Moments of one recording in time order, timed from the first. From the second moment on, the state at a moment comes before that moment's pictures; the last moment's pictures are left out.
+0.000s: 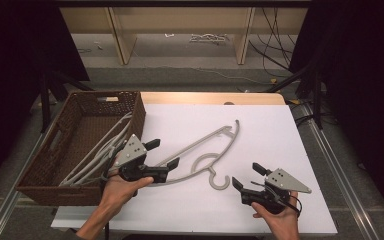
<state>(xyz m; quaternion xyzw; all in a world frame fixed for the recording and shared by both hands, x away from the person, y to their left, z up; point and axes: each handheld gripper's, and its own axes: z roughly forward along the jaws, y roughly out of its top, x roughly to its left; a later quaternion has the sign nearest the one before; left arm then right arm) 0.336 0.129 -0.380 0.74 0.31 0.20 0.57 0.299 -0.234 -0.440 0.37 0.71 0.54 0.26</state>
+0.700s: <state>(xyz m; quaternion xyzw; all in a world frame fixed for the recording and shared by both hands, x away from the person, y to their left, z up) 0.331 0.110 -0.410 0.76 0.30 0.19 0.55 0.295 -0.233 -0.437 0.37 0.71 0.54 0.25</state>
